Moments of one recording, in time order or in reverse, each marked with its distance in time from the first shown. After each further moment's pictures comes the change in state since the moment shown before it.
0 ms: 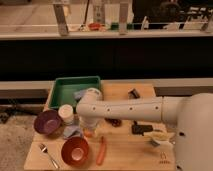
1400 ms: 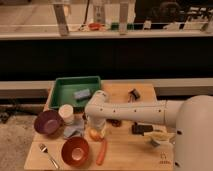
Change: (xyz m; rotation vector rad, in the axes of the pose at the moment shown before) arm 0.039 0.037 0.045 -0.042 -0.003 0.137
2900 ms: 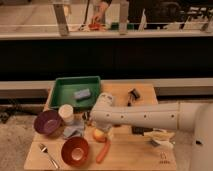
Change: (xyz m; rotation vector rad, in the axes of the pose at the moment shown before) arm 0.019 0.043 -0.018 0.017 0.093 0.091
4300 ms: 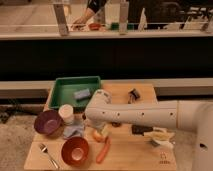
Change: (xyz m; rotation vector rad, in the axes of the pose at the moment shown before) arm -0.034 -0.039 -0.044 0.085 -0.021 -0.085
